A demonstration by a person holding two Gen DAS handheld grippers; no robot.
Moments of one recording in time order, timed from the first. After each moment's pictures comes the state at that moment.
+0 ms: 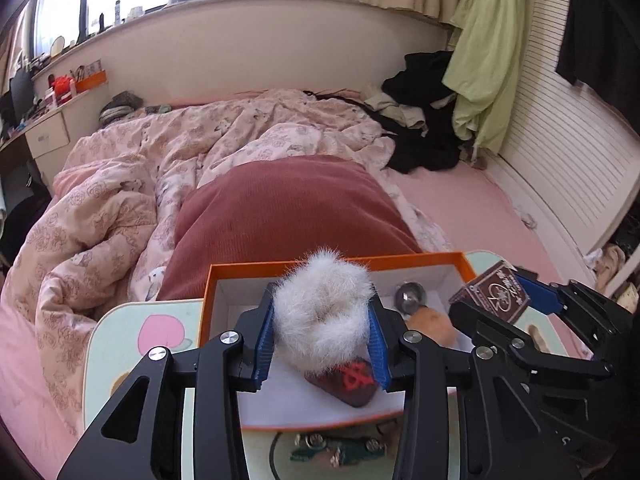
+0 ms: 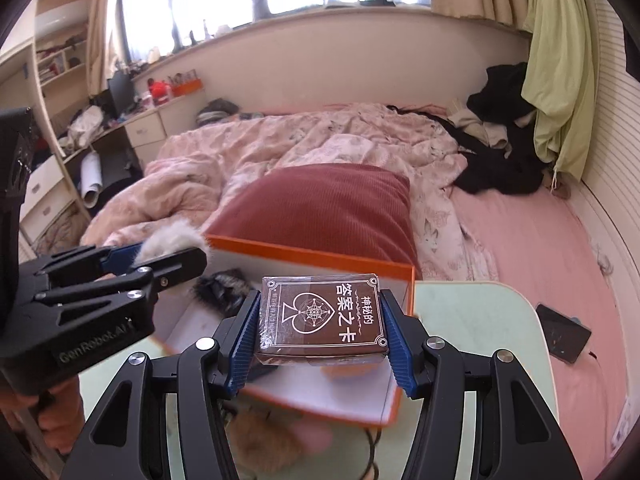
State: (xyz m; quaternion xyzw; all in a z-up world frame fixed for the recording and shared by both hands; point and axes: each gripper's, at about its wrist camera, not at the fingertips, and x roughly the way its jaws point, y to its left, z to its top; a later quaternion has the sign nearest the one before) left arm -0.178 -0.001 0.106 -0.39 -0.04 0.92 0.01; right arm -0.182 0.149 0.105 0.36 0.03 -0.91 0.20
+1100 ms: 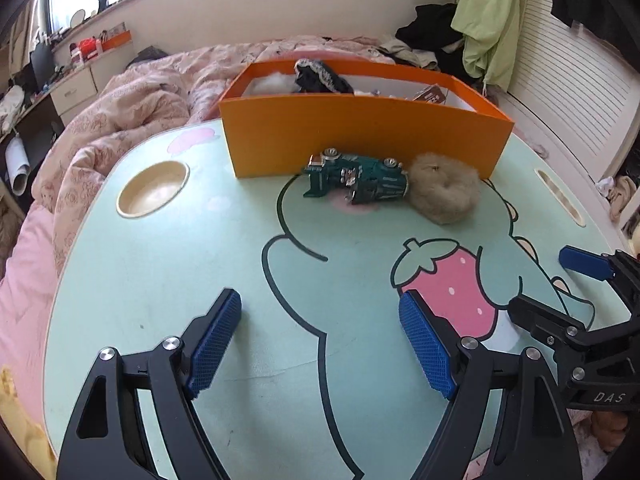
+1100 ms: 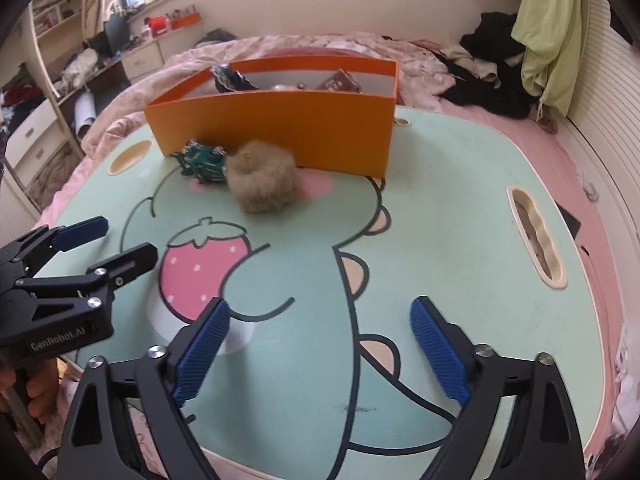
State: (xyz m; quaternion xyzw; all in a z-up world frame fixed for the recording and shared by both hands) left arm -0.010 0.010 0.013 -0.44 -0.02 0.90 -0.01; right arm -0.037 0.197 0.017 0.45 0.09 -0.87 0.18
